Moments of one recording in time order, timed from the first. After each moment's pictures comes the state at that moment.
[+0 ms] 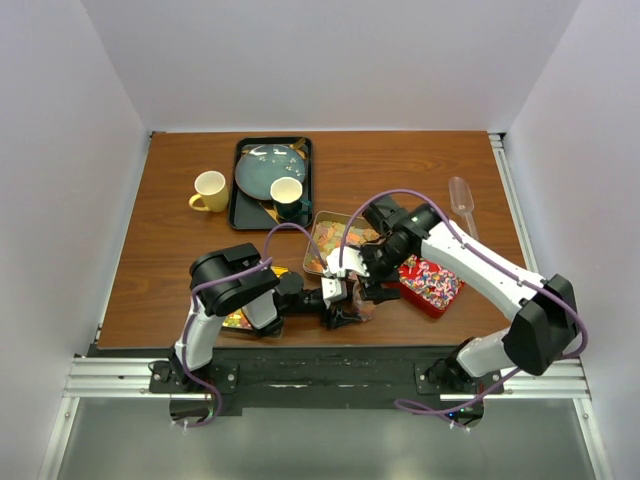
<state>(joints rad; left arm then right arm) -0.92 2.09 0.46 1.46 0.56 0.00 0.68 1.43 1.20 -1.12 -0.46 -1.10</state>
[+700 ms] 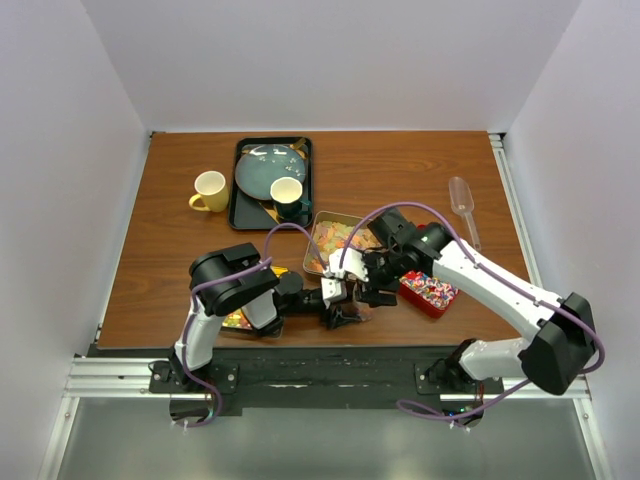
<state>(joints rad) -0.91 2.09 0.46 1.46 0.56 0.02 0.72 1.30 1.06 -0.95 -0.39 -0.85</state>
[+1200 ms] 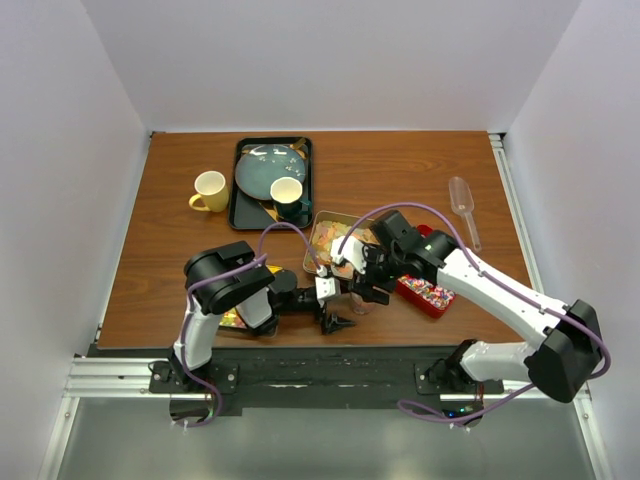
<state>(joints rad) -0.88 2.07 0.42 1.46 0.58 0.06 0.73 1.26 0.99 -0.80 -0.28 -0.58</state>
